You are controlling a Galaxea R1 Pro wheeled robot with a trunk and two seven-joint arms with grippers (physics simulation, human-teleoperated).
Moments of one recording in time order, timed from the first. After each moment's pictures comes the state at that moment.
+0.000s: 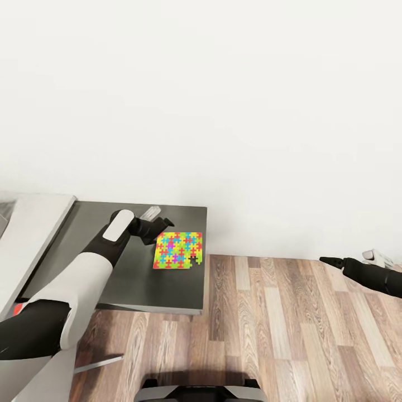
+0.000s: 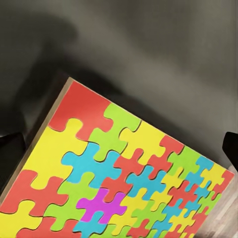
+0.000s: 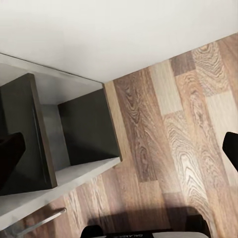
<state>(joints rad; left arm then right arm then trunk) -1.15 0.00 -0.13 -0.64 1.20 0.76 0.54 -0.37 -0.58 -0.26 -1.57 -1.15 1.04 -0.12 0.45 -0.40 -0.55</state>
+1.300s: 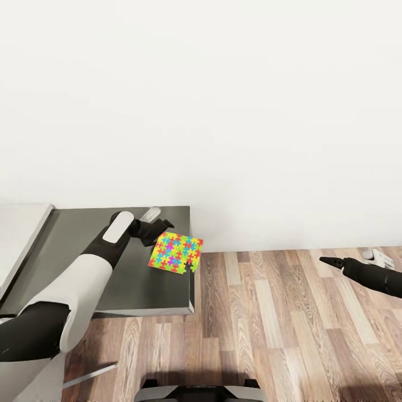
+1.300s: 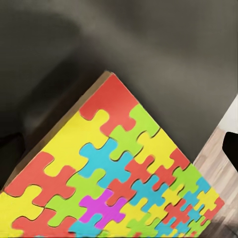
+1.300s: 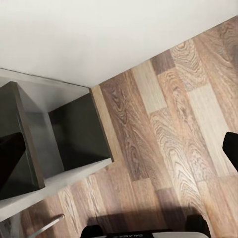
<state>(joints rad) -1.14 0.00 -0.13 -0.64 1.20 0.76 0.54 -0.37 -0.58 -0.26 -1.57 -1.15 1.04 -0.12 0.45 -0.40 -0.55</state>
